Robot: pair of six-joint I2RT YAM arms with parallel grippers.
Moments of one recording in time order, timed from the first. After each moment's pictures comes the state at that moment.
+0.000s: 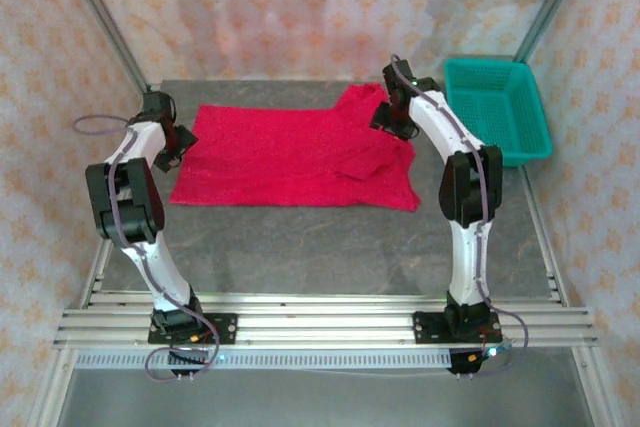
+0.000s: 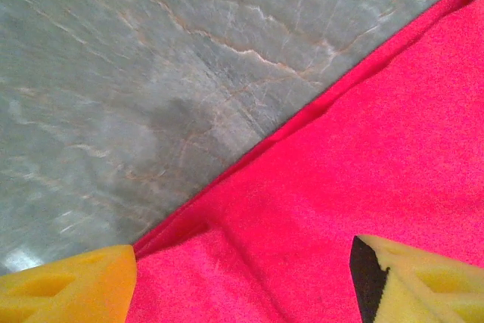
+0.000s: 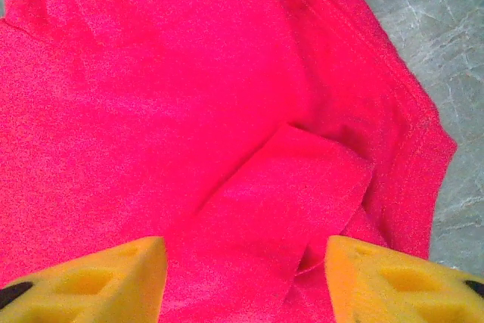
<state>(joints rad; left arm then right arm) 0.26 1.86 1.41 -0.65 -0.09 -0.68 0.27 2.13 1.95 -1.01 -0.02 0.61</state>
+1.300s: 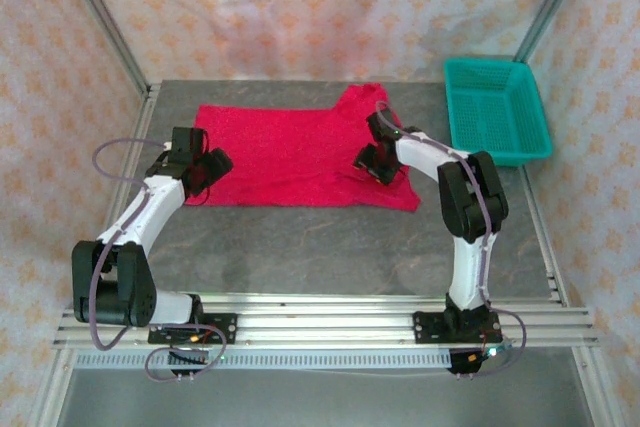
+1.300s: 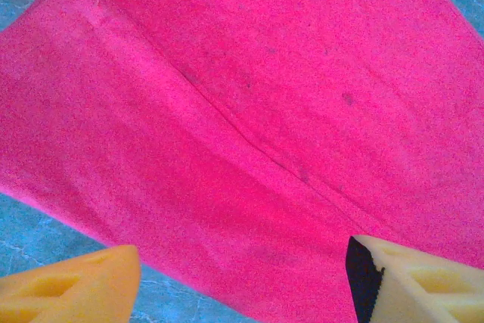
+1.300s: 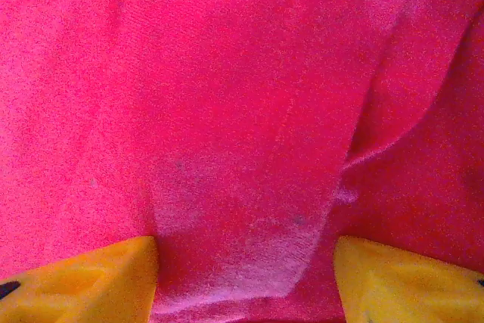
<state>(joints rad) 0.01 1.37 0.93 -0.51 -0.02 -0.73 0.37 2.01 1.40 -0.60 -0.11 0.88</state>
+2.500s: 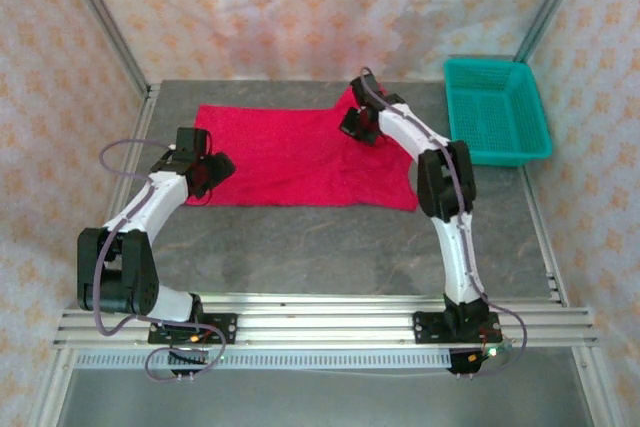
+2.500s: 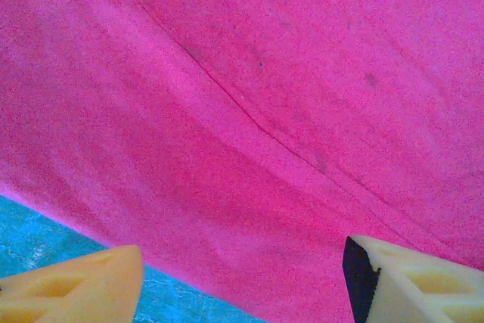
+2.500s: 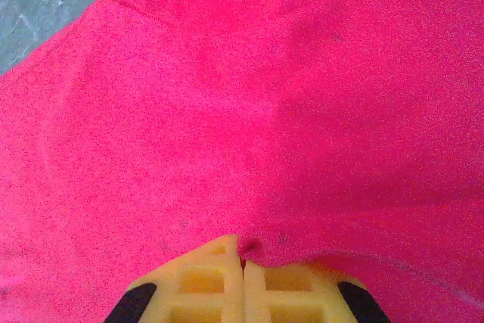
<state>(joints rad) 0.01 1.43 0.94 -0.51 0.00 -0.72 0.38 2.37 2.06 -0.75 -0.12 0.79</state>
